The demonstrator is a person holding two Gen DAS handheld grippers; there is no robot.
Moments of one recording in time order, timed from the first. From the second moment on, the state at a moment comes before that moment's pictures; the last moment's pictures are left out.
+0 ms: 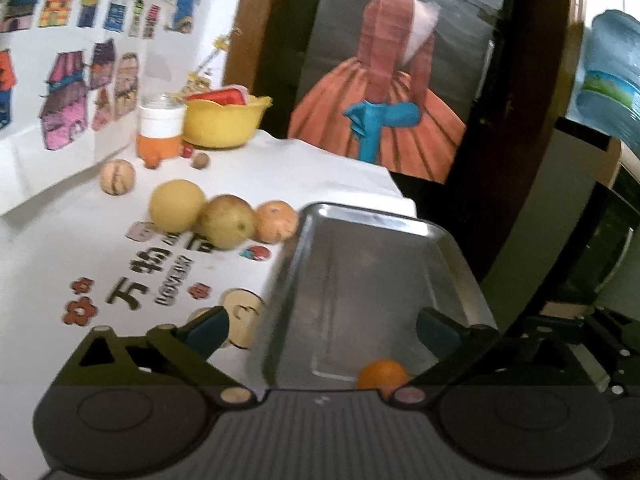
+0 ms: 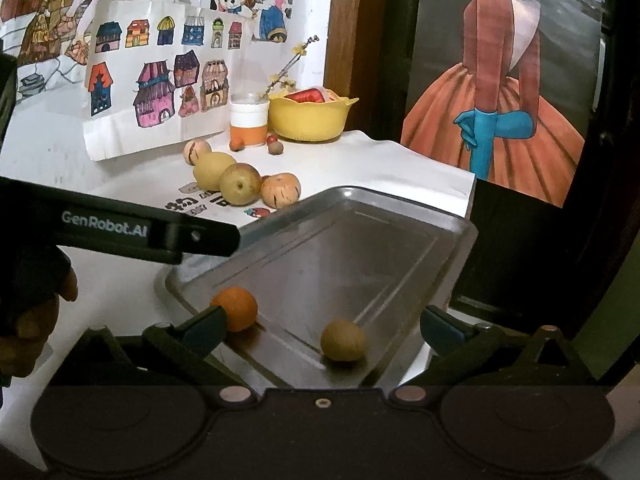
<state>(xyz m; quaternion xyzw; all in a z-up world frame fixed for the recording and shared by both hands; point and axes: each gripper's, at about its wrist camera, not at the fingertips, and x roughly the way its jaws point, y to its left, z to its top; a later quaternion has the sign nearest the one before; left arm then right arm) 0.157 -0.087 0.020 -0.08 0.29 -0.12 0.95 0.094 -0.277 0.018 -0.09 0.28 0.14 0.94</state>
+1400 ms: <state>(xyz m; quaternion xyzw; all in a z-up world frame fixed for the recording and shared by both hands) 0.216 0.033 0.016 -0.09 0.32 0.04 0.94 0.214 -0.168 0.035 -0.21 0.26 0.28 0.90</state>
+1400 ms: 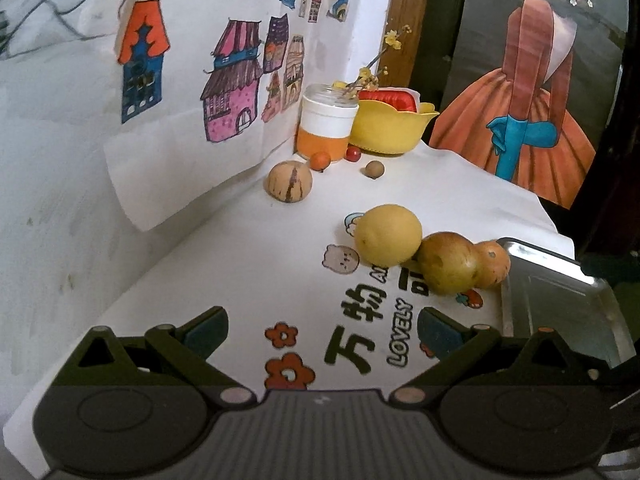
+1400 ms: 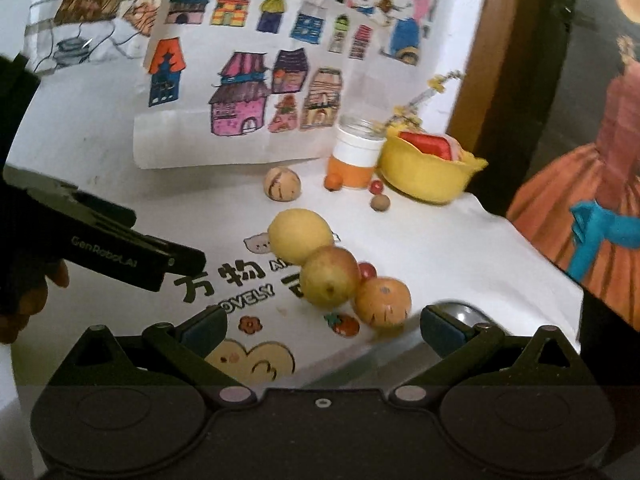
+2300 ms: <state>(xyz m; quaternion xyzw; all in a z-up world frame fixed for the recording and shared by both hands) 0.296 0.029 0.008 -0.10 0.32 -0.01 0.94 0.272 -0.126 0.006 -0.27 0.25 0.28 0.89</state>
